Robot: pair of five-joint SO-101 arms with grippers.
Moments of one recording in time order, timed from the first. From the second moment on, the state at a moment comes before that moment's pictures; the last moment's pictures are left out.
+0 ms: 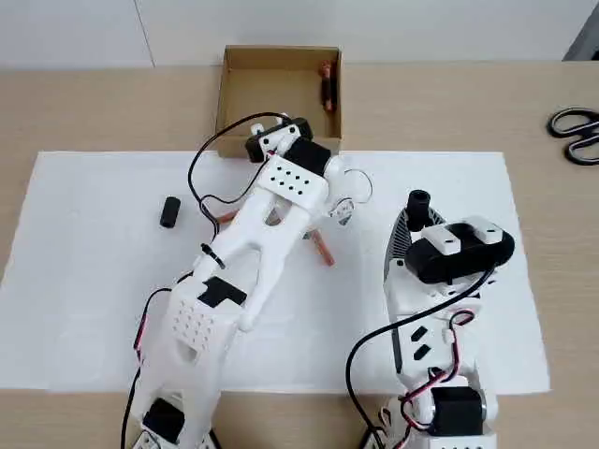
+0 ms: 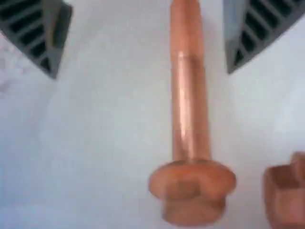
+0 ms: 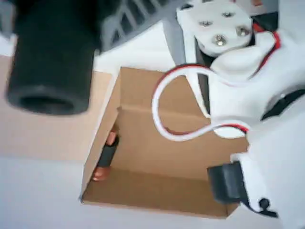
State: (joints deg) left arm 26.3 44.0 -41.1 96.0 60.9; right arm -5.6 -103.2 83.2 36.5 -2.1
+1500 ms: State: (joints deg) left arm 28.7 39.6 -55.3 99.3 54.3; right arm -5.6 -103.2 83.2 36.5 -2.1
